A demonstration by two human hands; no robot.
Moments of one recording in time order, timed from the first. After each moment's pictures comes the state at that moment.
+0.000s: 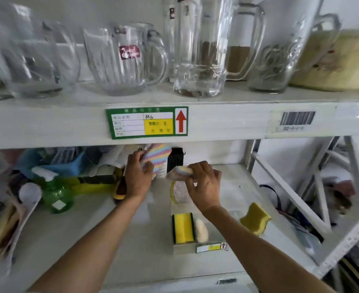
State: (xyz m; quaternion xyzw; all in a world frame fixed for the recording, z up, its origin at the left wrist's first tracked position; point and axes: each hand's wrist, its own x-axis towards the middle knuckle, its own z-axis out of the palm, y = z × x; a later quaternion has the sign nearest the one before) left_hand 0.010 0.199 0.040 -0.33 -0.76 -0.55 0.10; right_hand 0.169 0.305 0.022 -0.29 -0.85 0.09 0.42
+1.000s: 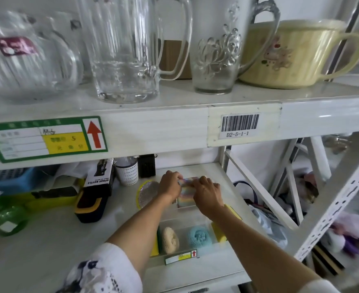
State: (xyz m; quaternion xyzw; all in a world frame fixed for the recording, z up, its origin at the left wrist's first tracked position) left_hand 0.093 0.364 -0.017 -0.46 -0.82 -0.32 -0.10; right_hand 0.234 0.410 -0.024 -0.37 -0.92 0.03 0.15
